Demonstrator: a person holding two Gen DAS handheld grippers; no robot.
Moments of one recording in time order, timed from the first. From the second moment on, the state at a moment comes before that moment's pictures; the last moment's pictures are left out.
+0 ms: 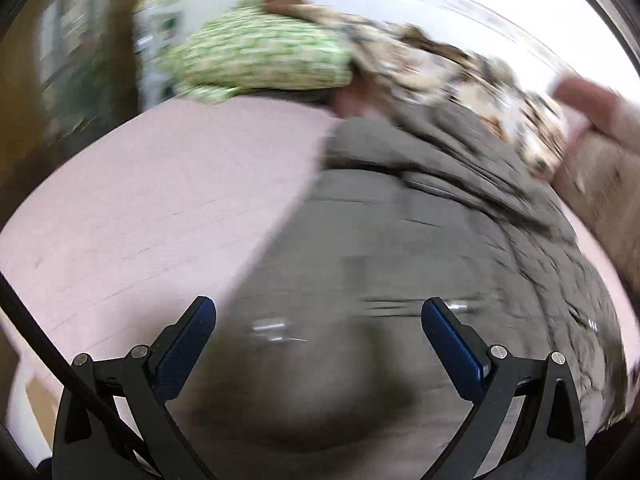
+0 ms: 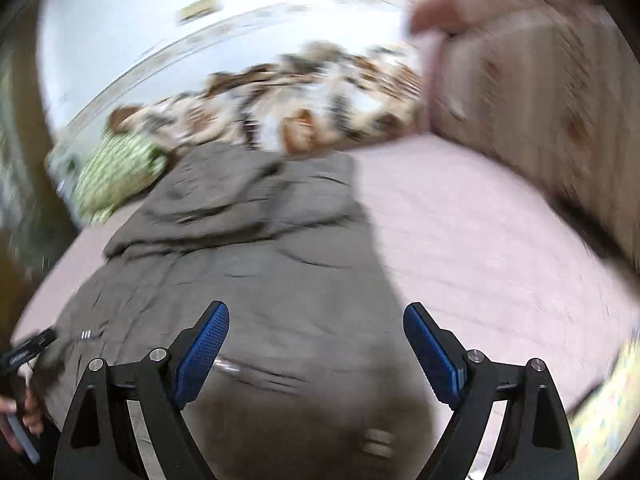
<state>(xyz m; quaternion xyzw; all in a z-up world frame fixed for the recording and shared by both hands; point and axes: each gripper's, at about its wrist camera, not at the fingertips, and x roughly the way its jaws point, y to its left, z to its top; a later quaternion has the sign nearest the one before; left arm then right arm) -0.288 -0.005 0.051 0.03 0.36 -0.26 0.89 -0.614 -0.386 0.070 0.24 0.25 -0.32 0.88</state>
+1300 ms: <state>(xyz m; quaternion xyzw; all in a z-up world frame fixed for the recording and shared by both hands) -0.328 0.003 0.015 0.00 0.42 -0.27 0.86 -0.658 -0.358 -0.001 0.45 0.27 -0.18 0.83</state>
